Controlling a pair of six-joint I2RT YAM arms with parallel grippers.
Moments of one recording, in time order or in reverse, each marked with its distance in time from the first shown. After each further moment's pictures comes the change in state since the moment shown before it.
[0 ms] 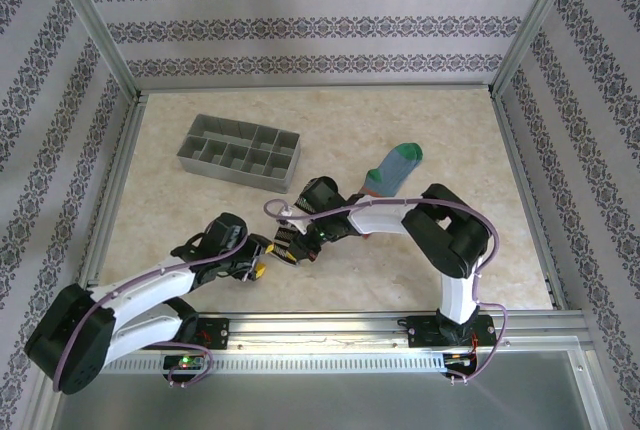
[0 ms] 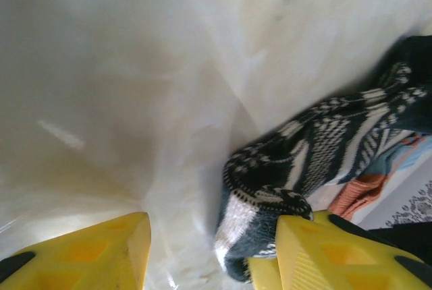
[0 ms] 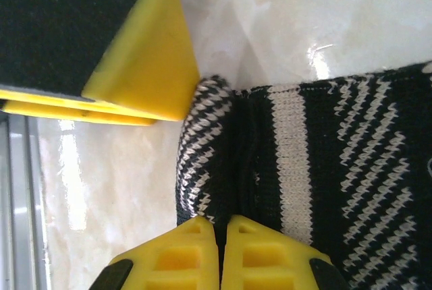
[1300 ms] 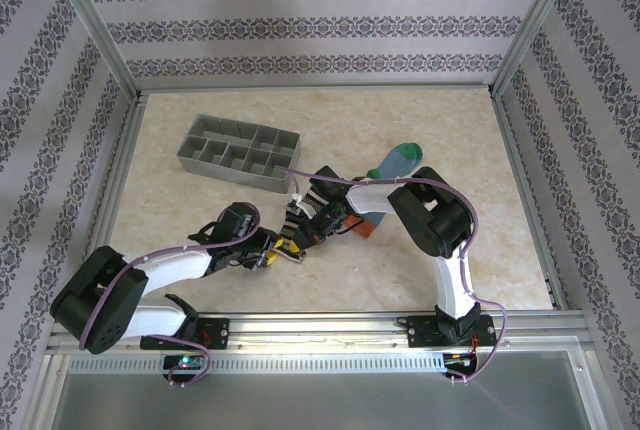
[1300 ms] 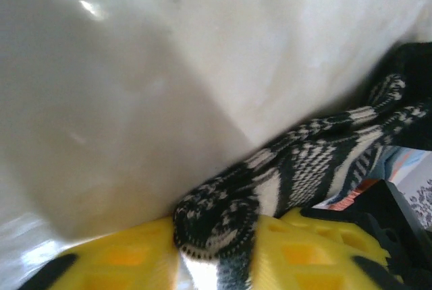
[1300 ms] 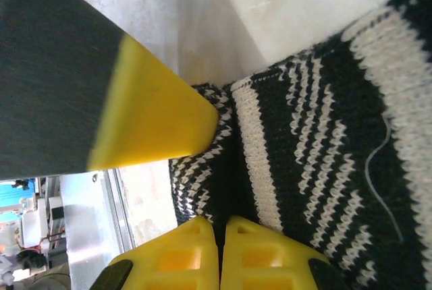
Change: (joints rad) left arm 0.002 0.266 0.079 0.172 0.048 0.042; right arm -0.128 0.158 0.134 -0.174 -0.293 0.143
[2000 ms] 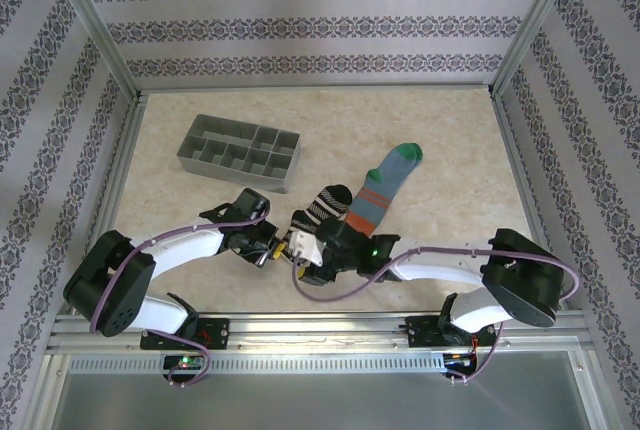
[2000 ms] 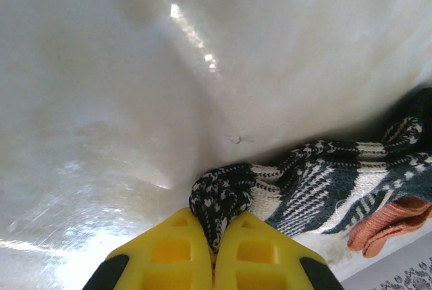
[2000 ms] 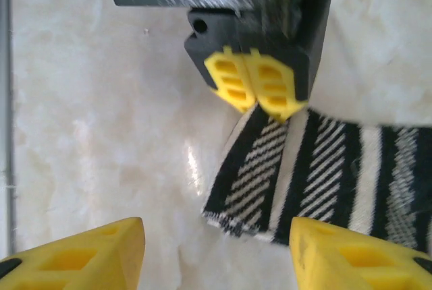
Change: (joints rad) left arm -0.009 0.069 0.231 -0.394 0.029 -0.003; right arm 0.417 -0.627 -0.480 0.345 0.905 -0.356
